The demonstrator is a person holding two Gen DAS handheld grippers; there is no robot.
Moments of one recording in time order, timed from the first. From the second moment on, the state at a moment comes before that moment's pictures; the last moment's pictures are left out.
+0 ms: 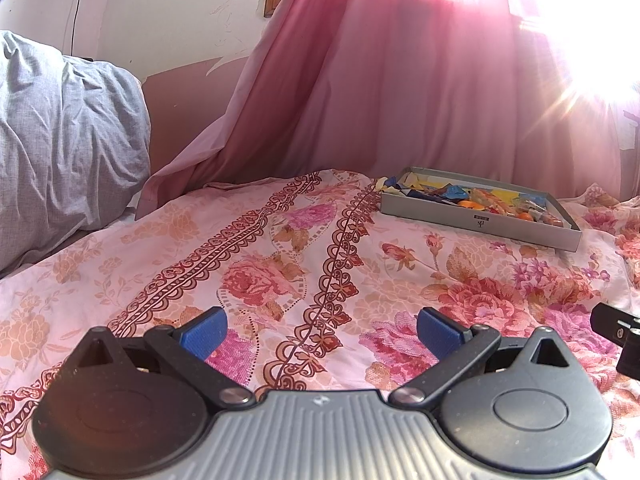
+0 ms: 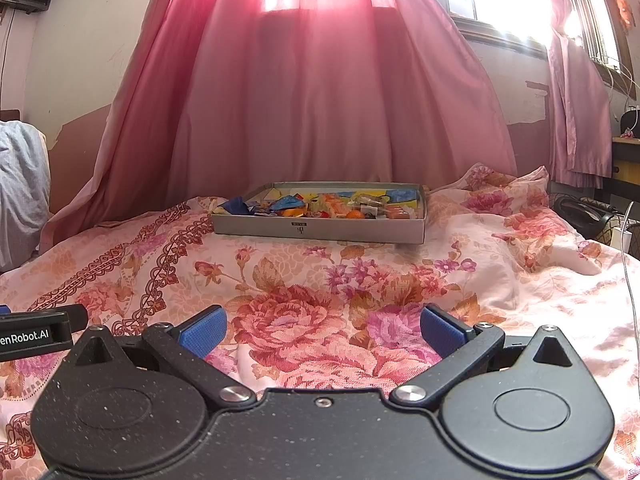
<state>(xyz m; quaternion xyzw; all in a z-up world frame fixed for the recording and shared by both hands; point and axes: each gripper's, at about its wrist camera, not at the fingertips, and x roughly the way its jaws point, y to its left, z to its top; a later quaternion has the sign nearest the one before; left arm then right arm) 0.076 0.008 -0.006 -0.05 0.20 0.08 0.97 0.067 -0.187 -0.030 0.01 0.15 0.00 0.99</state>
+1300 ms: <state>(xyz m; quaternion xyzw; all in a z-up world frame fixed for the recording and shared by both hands) 0.080 0.006 -0.006 -0.04 0.23 0.10 0.97 0.070 -0.185 -0.033 0.01 0.16 0.01 0.99</state>
